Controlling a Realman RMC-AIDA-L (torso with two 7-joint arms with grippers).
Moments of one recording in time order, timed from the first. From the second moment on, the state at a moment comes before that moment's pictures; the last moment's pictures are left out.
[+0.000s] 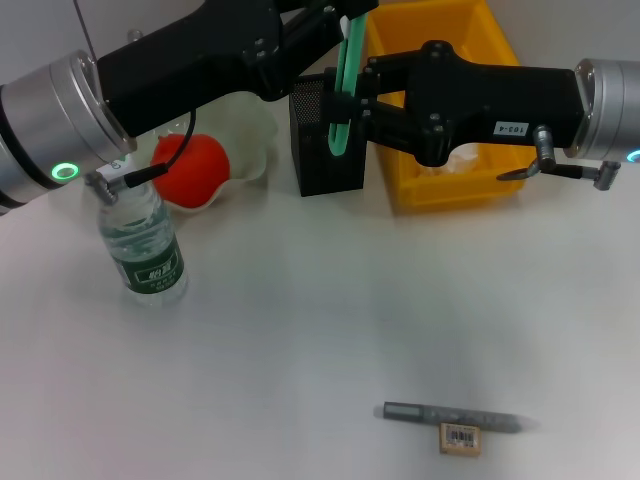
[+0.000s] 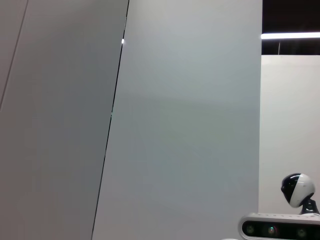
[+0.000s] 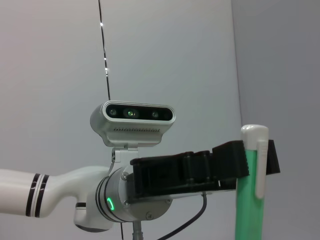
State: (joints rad) left arm -0.56 -2.07 1.35 0.80 1.00 1.42 -1.34; right arm 0.60 2.08 -0.90 -0.85 -1.58 -1.65 1.45
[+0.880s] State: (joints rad) left arm -0.56 -2.07 1.34 0.77 1.00 1.42 -1.33; right arm 0.60 2.08 -0.90 -0.85 -1.59 -1.65 1.46
